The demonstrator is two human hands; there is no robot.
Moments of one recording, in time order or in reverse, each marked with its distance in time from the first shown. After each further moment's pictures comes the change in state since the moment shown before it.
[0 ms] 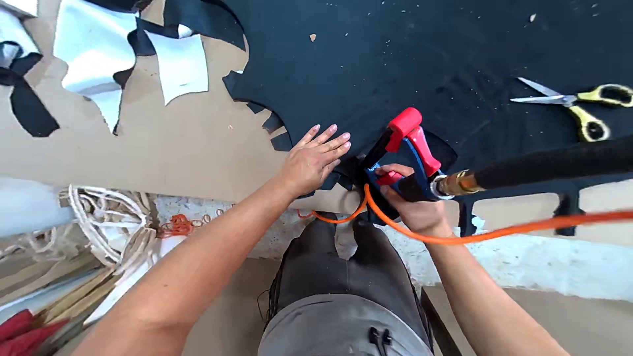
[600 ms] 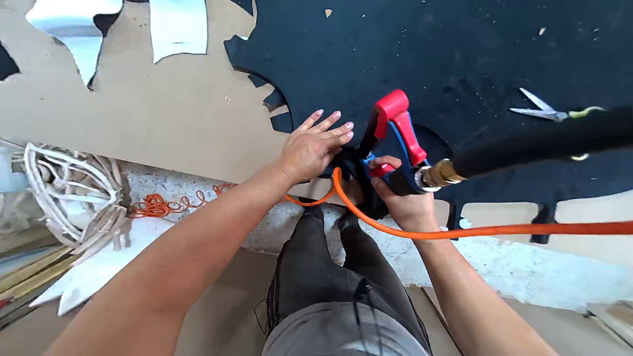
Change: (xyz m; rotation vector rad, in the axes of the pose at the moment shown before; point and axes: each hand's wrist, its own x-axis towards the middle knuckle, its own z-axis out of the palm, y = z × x) left_hand -0.005 0.006 0.010 0.011 0.092 -0.061; right_hand 0.004 -0.007 0.013 -0.176 0.001 0.036
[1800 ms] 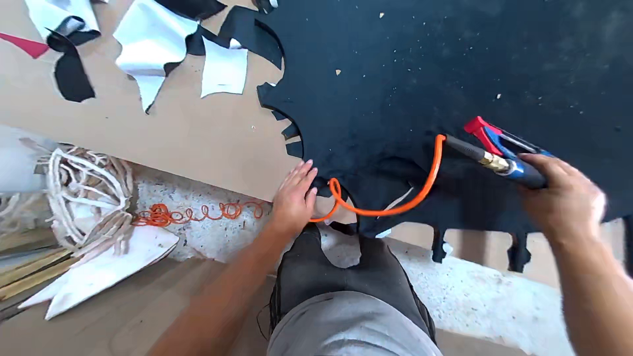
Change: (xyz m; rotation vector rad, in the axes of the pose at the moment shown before) left_hand -0.070 0.066 -0.016 -0.178 0.240 -0.587; right_hand 0.052 -0.004 -0.252 -1.001 0.082 -0.112
